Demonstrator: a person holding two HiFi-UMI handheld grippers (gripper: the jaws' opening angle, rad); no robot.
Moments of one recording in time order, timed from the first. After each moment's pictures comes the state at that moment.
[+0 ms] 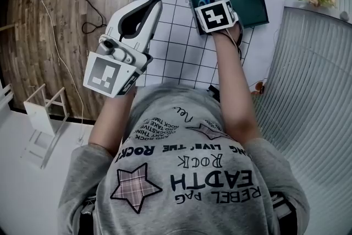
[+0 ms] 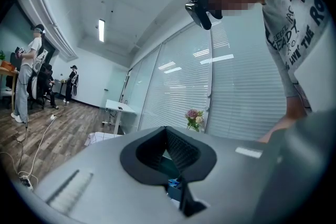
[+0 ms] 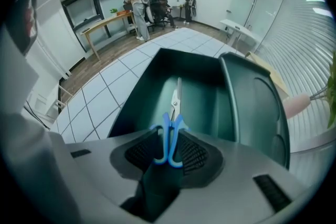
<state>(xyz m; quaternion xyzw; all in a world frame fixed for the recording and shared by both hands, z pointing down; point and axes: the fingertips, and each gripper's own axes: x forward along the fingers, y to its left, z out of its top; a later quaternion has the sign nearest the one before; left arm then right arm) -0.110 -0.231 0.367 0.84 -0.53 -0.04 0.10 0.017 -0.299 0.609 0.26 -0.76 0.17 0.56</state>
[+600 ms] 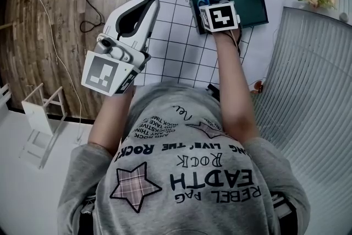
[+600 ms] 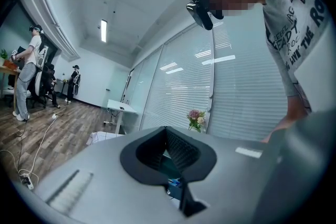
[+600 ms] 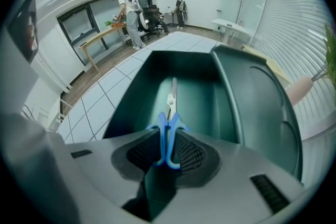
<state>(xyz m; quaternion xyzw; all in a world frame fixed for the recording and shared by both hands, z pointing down) -0.120 -0.230 0.370 0.83 -0.54 -0.04 0.10 0.020 -0.303 0.613 0.29 -0.77 0.22 0.52</state>
